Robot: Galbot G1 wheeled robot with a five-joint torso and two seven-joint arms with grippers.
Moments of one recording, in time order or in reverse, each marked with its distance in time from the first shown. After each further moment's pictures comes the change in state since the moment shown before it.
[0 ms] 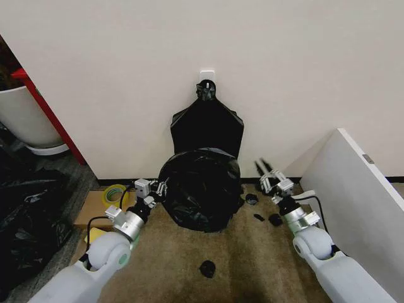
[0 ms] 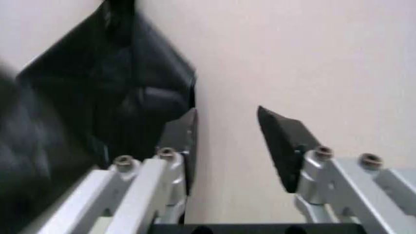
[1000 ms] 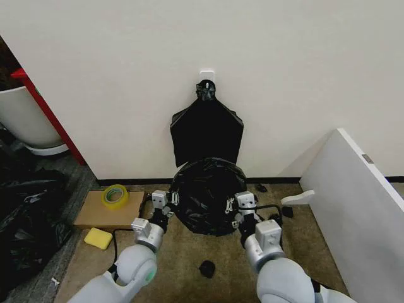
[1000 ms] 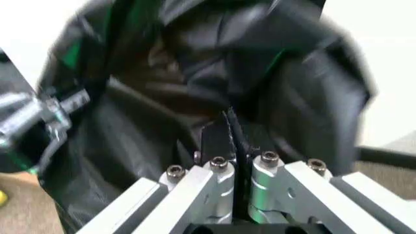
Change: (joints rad) left arm -0.028 -0.101 0.144 0.082 0.327 -0.138 -0.122; right arm 0.130 -0.014 -0.514 0.520 0.286 -0.911 0.706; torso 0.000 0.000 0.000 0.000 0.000
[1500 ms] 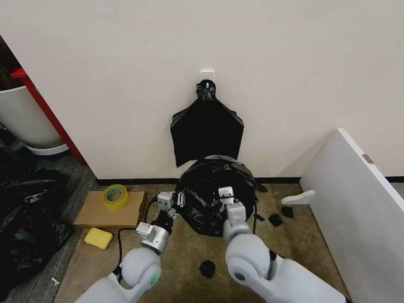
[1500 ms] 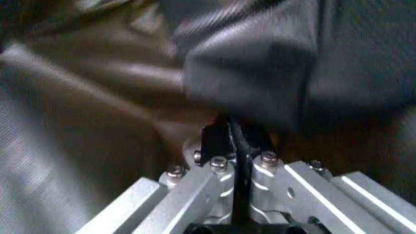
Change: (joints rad) left arm 0.013 -0.005 0.008 -0.003 0.049 -0.044 0.032; right arm 0.177 0.169 -0.053 -0.329 -0.028 0.015 0.002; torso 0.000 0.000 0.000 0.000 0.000
